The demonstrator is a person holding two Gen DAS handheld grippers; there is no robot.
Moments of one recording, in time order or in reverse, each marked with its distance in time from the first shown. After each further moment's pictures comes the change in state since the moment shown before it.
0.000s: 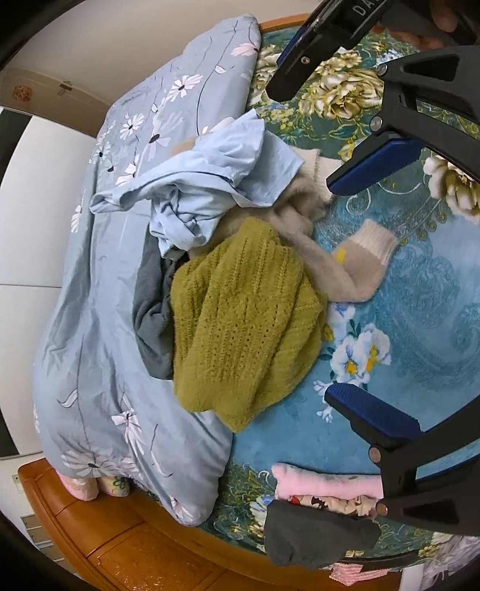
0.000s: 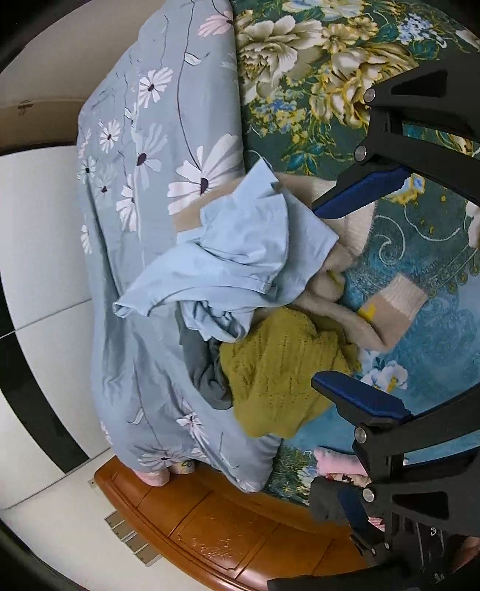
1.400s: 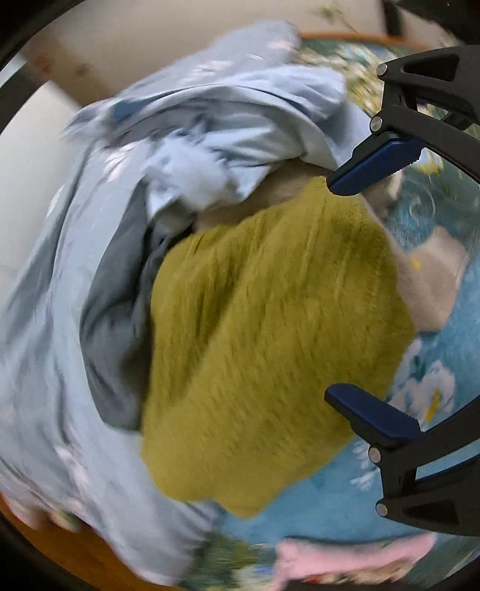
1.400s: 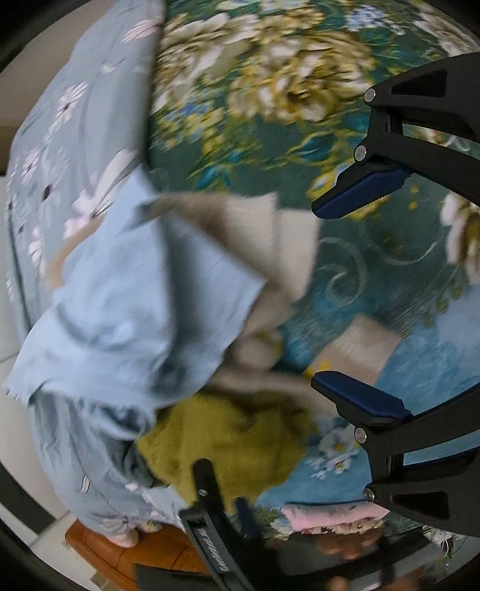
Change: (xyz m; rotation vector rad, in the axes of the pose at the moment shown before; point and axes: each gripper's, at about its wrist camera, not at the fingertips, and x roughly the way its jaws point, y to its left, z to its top) left arm 0.150 0.001 0.061 0.025 0.110 -0.108; right arm 0.088 -0.047 -0.058 0.125 0.270 -0.153
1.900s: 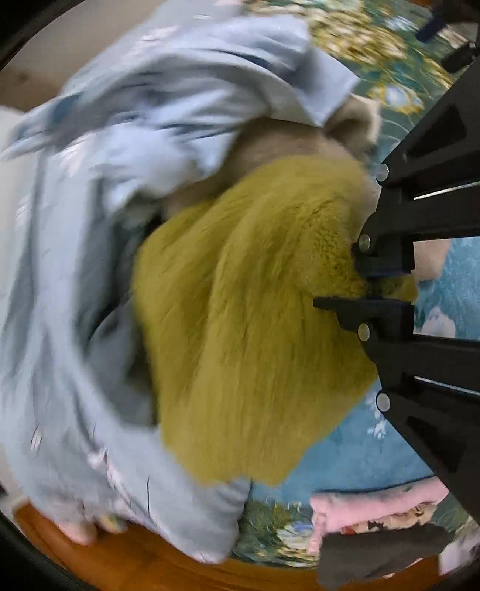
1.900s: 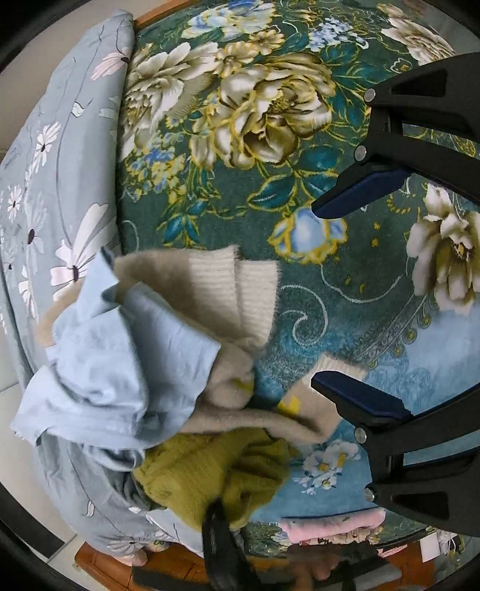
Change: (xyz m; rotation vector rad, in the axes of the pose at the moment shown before) left arm -0.014 0.012 0.011 0.025 -0.015 0.172; right arm -0.029 -0.026 -0.020 0.052 0.006 -0.047
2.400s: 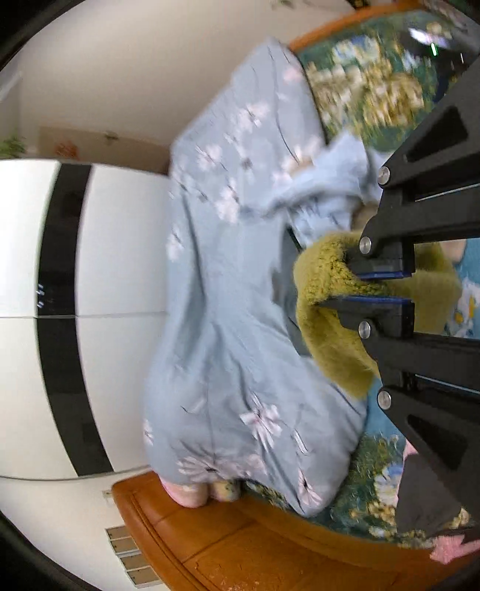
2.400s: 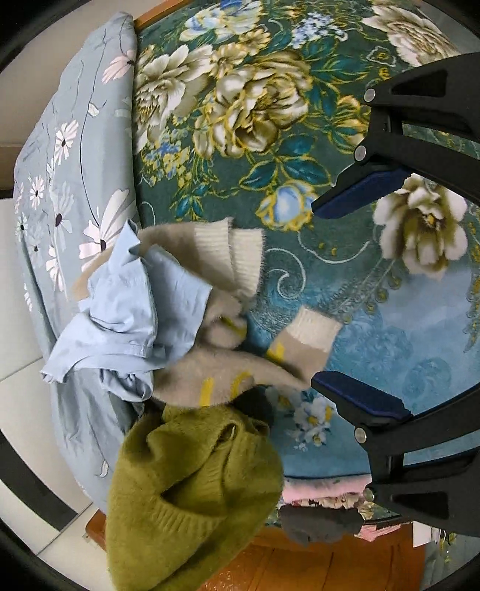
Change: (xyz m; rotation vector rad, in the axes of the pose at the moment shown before) left arm -0.280 0.043 -0.007 0.114 -0.491 -0.152; right arm -0.067 0.014 -0.054 0.009 -0.101 0.094
